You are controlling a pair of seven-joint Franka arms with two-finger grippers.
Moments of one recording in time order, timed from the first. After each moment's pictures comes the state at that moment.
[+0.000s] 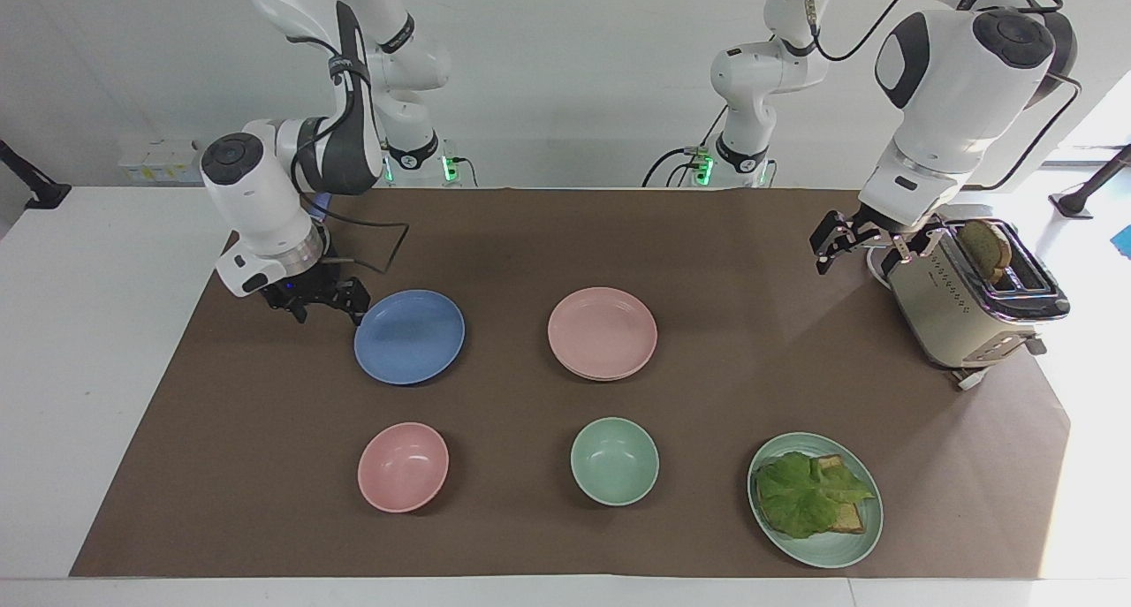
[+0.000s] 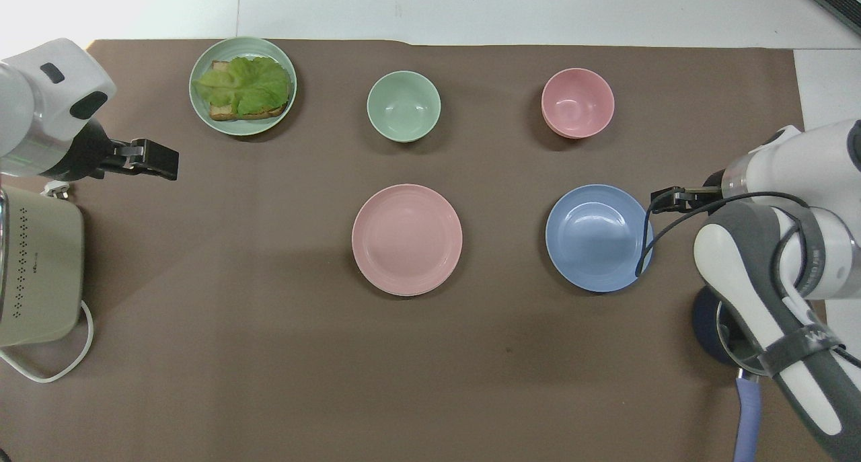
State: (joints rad) left arm 0.13 0.09 -0.29 -1.60 0.03 1.73 -0.08; right arm -0.05 0.12 0.01 -2.03 0.00 2.17 0.03
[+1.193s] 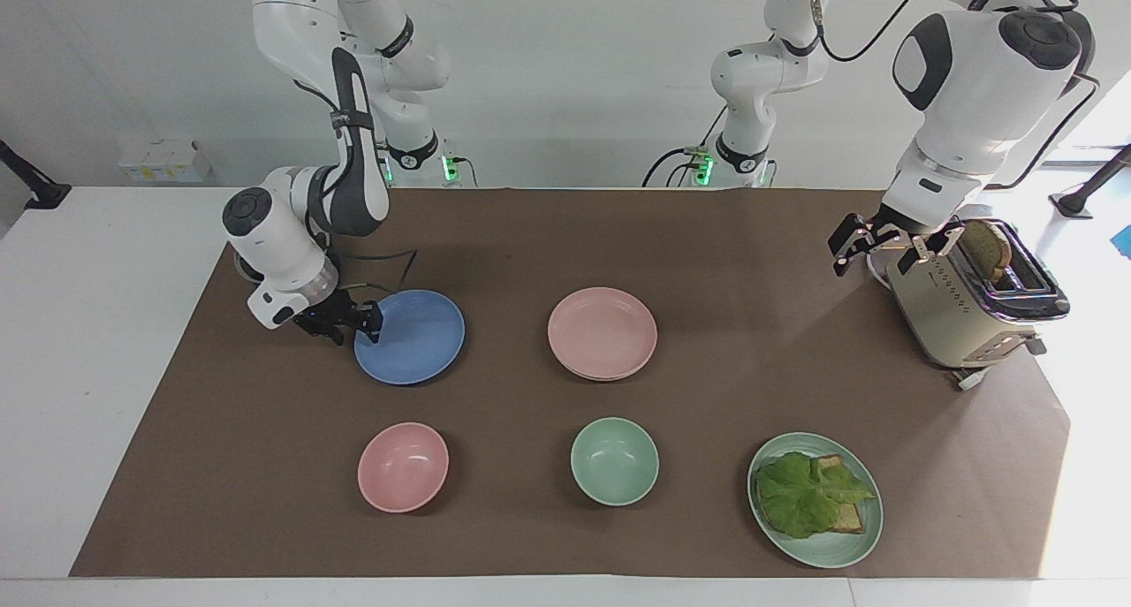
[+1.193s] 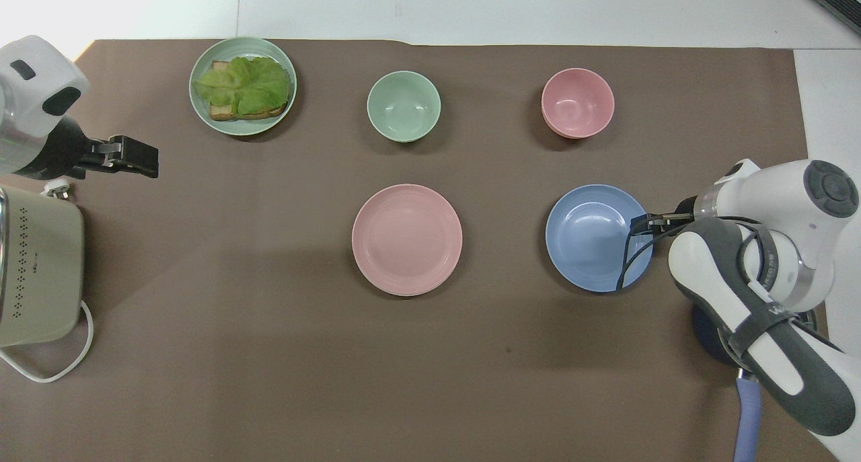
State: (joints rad) left arm 0.16 0.09 -0.28 -1.60 0.03 1.73 -0.08; right arm -0.07 0.22 0.01 -2.14 0.16 2.33 -0.17
